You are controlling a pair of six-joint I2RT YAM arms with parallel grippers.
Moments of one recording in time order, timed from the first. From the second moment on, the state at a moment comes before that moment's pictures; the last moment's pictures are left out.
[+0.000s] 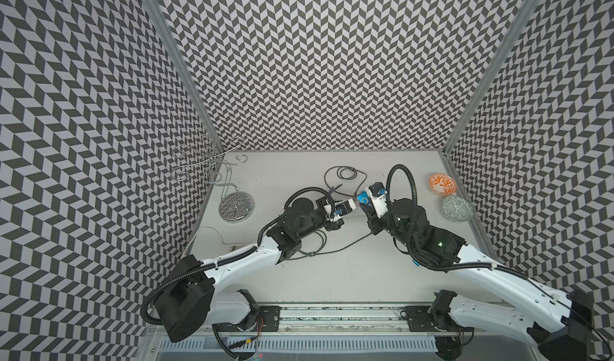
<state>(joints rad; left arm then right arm) -0.81 1.30 0.73 0.49 0.18 0.56 0.86 1.03 0.86 -0.23 0.26 0.01</state>
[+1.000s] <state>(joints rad) -0.64 1.33 0.86 0.48 0.20 0.56 0.72 1.35 1.15 -0.17 0.13 0.17</state>
